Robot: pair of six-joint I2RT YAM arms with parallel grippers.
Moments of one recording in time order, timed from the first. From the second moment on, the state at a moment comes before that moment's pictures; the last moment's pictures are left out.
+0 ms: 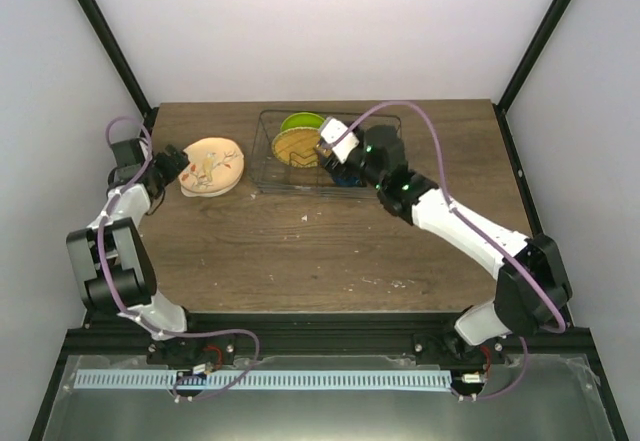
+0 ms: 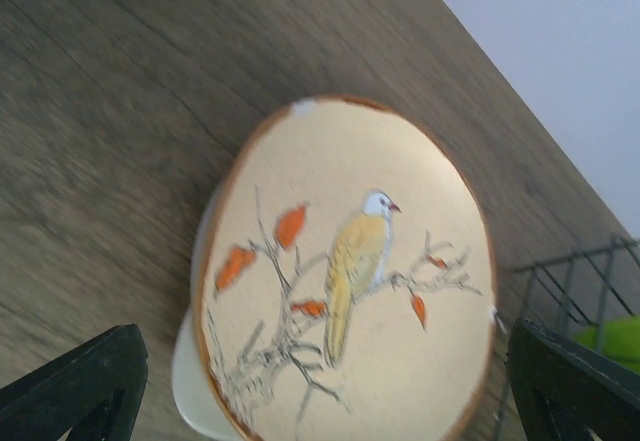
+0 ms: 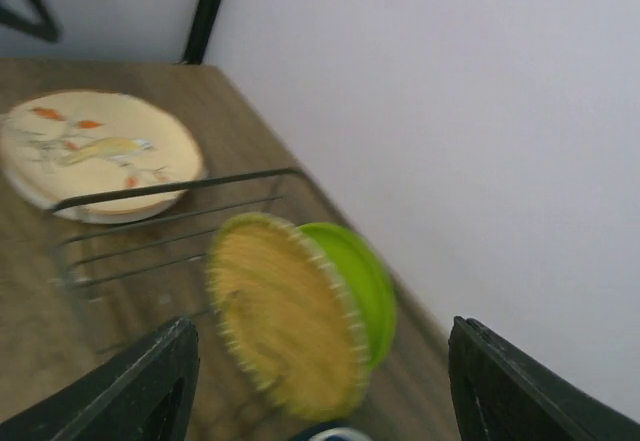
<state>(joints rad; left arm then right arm) 0.31 1.55 0.96 -0.12 0.33 -0.57 0.61 1.47 1.16 0.12 -0.08 -0.54</state>
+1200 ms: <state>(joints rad) 0.25 1.99 1.32 -0.30 0.12 -0.43 0.88 1.32 0.87 -0.05 0.18 -0.04</state>
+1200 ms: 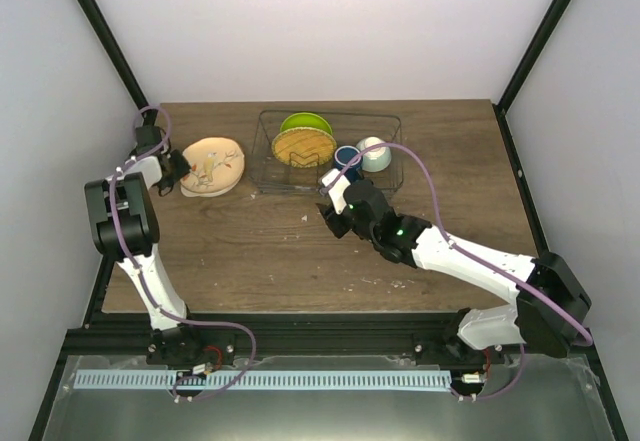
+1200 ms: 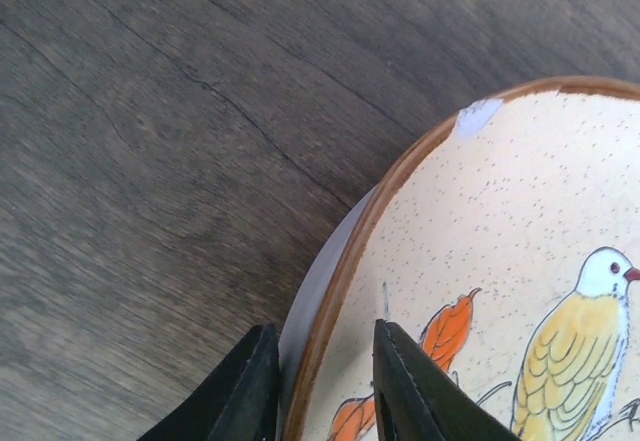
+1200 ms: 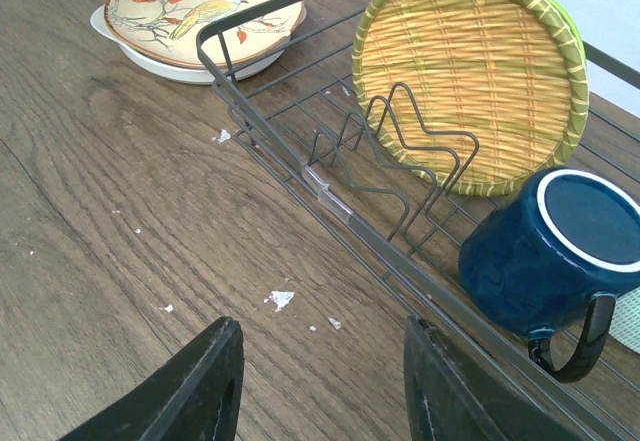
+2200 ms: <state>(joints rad) 0.27 1.85 1.14 -0.21 0.14 -0.45 0.89 1.38 0.86 -0.06 0.17 -0.04</state>
